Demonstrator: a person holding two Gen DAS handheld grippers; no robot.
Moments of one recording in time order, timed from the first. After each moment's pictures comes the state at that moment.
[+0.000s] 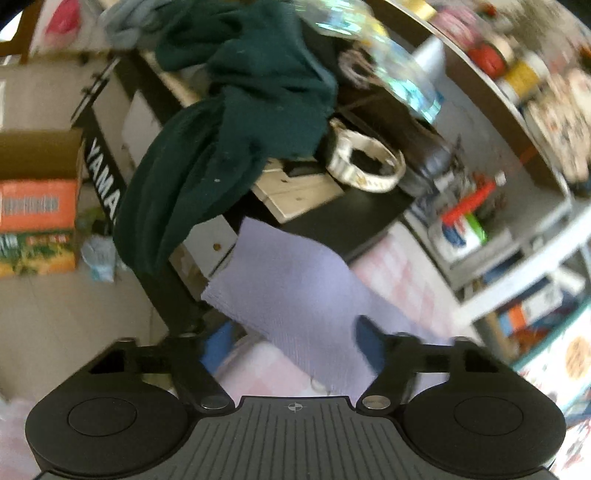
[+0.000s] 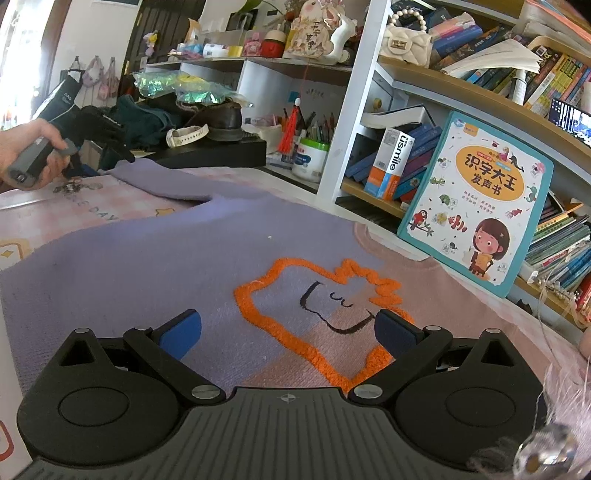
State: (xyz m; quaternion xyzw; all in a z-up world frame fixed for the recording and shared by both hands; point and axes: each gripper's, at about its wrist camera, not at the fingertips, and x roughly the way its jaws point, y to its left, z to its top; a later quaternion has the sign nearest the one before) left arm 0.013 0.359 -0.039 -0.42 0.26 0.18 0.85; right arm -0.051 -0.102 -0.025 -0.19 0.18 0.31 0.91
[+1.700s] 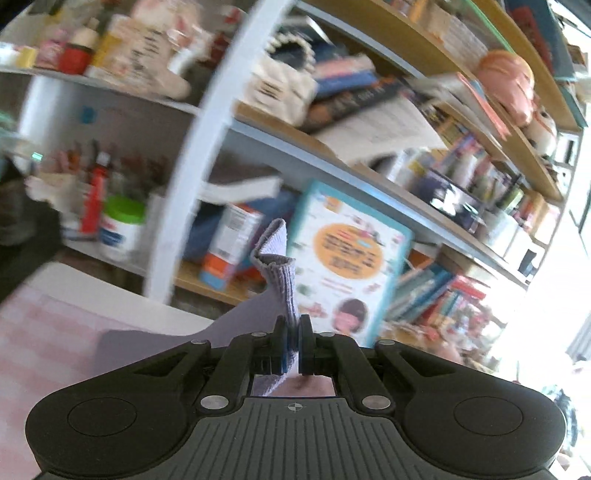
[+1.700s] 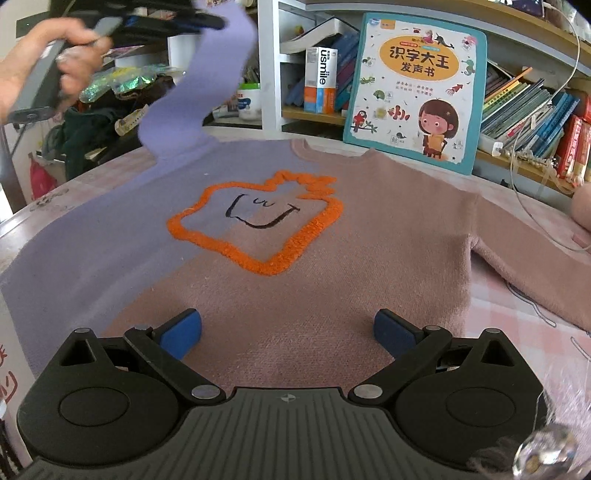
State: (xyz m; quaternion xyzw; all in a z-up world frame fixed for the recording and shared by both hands) left arm 0.104 0.063 0.103 -0.18 0.19 -0.15 0.95; right arm -0.040 -0.198 -0.032 -0.08 0.31 0.28 0.91
